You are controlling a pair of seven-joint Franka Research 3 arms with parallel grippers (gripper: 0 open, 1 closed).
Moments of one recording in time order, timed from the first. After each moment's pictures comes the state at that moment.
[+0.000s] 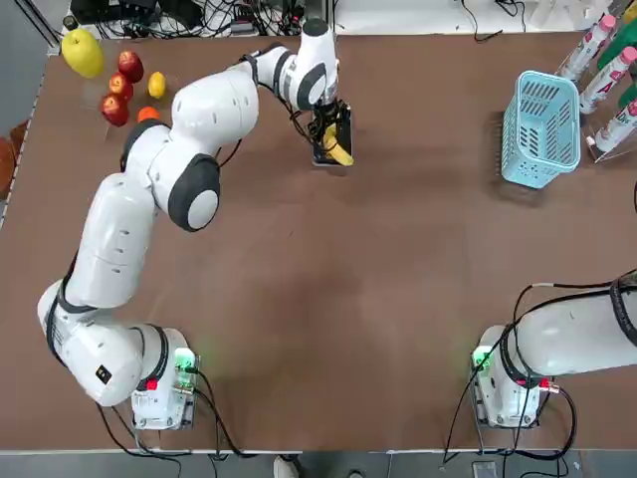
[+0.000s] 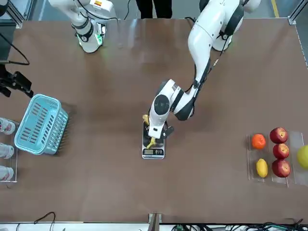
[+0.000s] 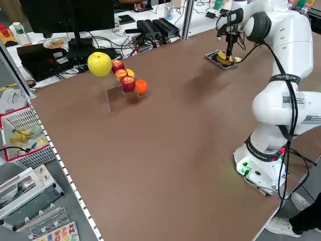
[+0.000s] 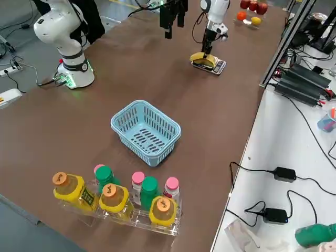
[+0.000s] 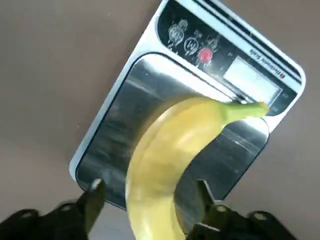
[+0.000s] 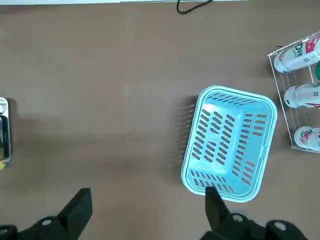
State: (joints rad) left arm -0.68 0.94 -0.07 -1.15 -0.10 2.13 -1.21; right arm 0.10 0.02 -0.13 -1.51 -0.01 1.62 0.00
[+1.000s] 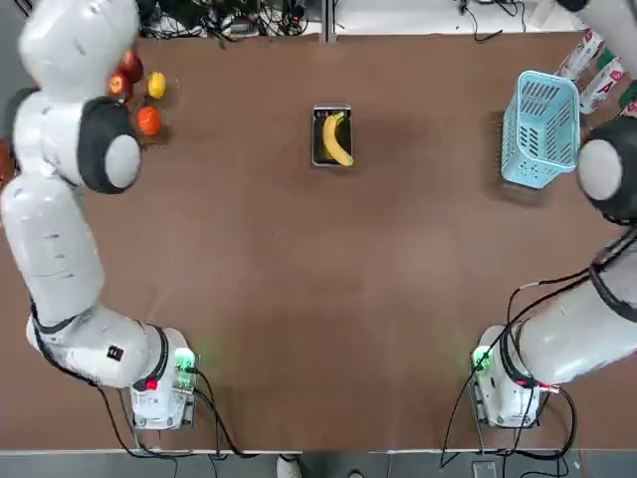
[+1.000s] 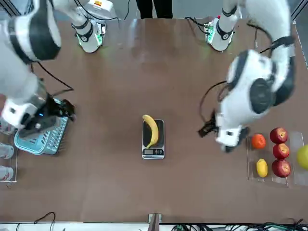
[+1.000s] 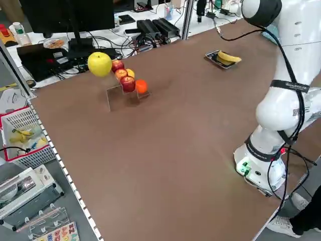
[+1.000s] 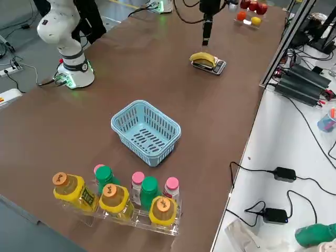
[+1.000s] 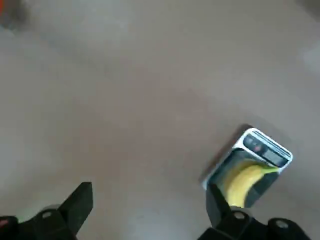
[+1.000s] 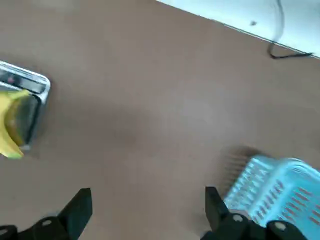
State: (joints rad) left arm -0.25 0.52 -0.05 -1.11 -0.10 1.53 -0.84; right arm 0.35 0.34 -0.10 -1.32 0.00 1.73 -0.02
